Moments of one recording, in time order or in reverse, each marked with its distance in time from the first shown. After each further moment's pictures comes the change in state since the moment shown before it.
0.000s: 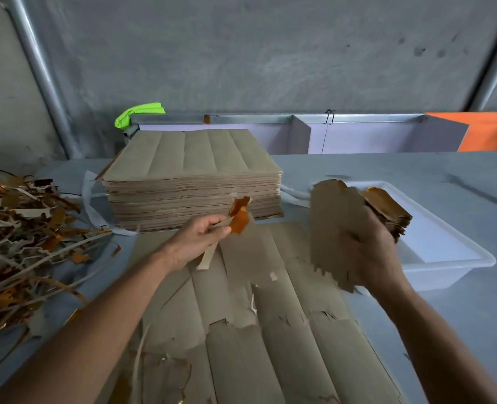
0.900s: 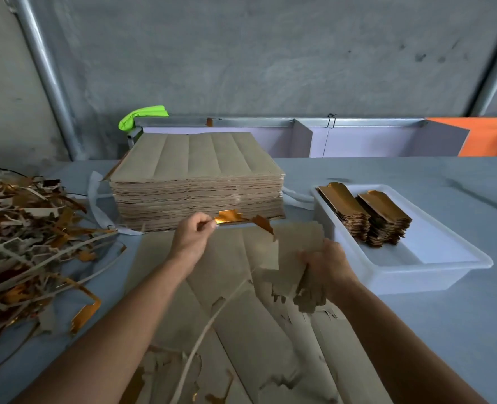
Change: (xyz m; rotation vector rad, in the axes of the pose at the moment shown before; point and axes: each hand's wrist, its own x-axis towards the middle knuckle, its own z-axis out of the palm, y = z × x) left_hand 0.011 -0.020 0.006 0.144 0.611 -0.047; right_hand 0.004 0.013 0.052 0.067 -0.141 0.460
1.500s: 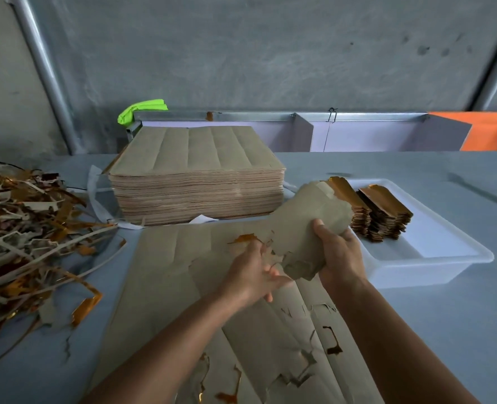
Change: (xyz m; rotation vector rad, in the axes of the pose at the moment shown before) left_hand -0.092 0.048 0.048 0.028 -0.589 -0.105; right_hand -0.008 -0.006 0.005 0.770 0.143 -0.005
